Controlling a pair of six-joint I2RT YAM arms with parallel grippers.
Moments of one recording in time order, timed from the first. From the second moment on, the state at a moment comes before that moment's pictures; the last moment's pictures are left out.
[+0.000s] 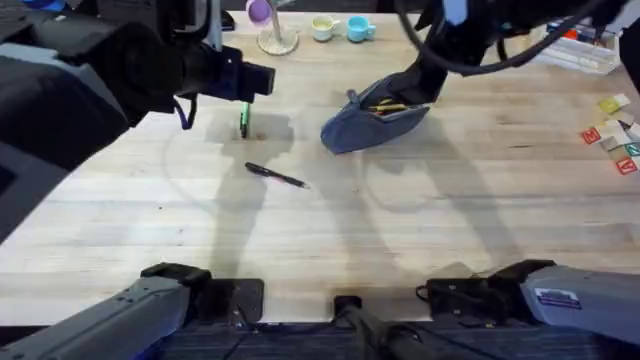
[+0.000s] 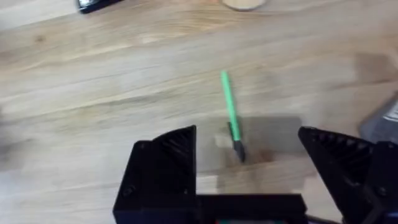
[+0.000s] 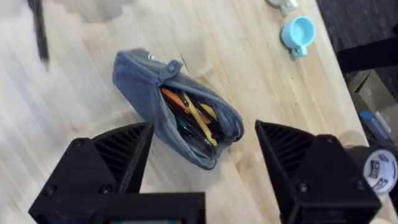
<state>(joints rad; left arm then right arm) -0.17 1.23 0.96 -0.53 -0.13 0.06 0.33 1.43 1.44 -0.93 -0.22 -0.75</state>
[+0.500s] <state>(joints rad) -0.15 1.42 0.96 -0.35 -0.16 0.04 0.33 1.31 1.44 -0.94 -0.23 -0.45</state>
